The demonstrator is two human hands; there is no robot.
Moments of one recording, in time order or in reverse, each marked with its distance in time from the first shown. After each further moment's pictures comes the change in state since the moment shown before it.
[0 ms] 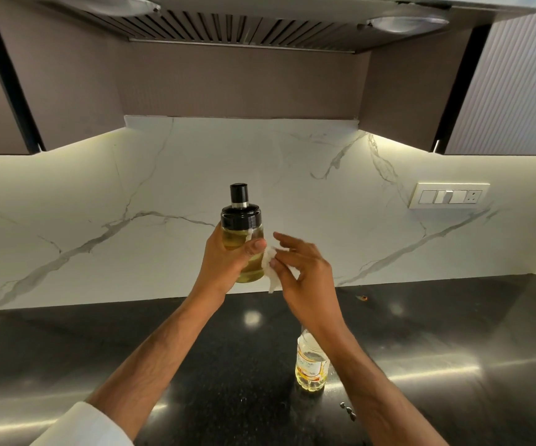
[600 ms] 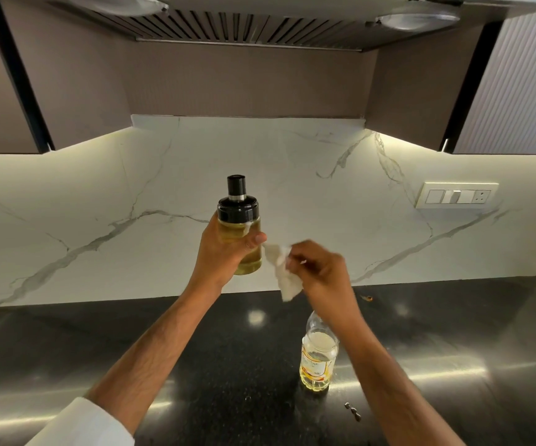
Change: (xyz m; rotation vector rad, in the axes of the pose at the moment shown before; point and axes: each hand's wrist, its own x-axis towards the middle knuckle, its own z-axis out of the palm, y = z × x) left_hand 0.005 0.014 -0.011 0.060 0.043 -0.014; right_hand 0.002 0.000 -0.018 0.325 -0.080 0.092
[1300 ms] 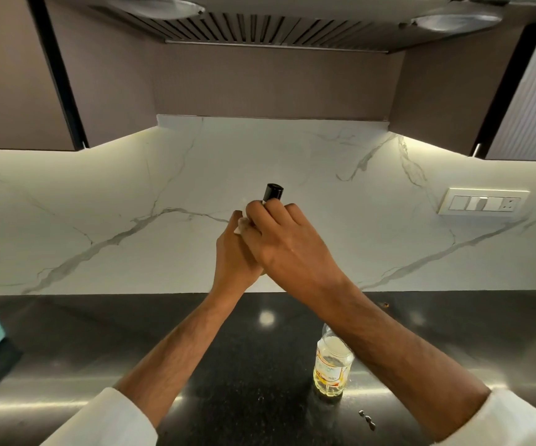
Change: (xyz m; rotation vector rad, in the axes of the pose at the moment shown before) left_hand 0.004 -0.012 -0.002 0.761 0.127 0.195; right_hand 0.042 -0.066 0.049 -1.257 -0.015 -0.986
